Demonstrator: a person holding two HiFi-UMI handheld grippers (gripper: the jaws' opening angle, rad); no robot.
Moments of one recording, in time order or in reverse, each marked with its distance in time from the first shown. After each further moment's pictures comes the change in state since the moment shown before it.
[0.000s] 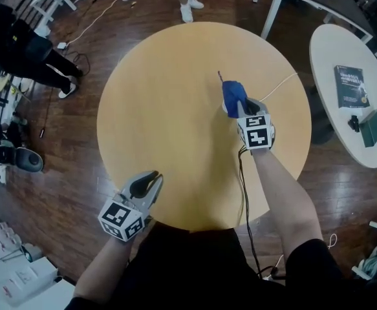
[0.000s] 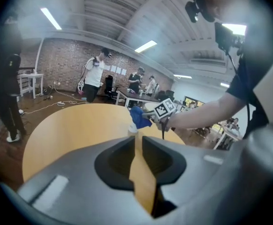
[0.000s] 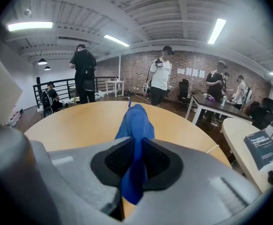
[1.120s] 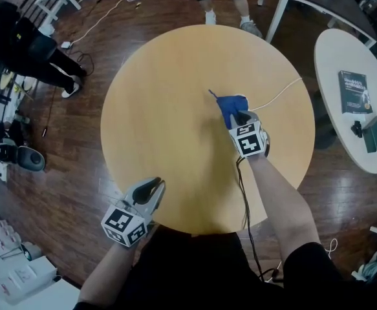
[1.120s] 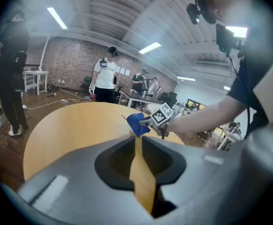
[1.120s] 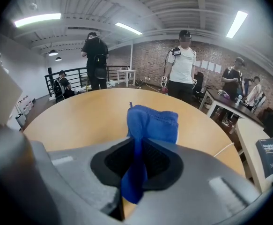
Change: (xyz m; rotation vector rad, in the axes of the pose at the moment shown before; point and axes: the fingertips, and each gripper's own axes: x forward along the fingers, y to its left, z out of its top) left arm -0.008 0.001 -0.009 -0.049 -0.011 0.023; right arm 0.018 0.053 -0.028 -0.090 0.126 0.130
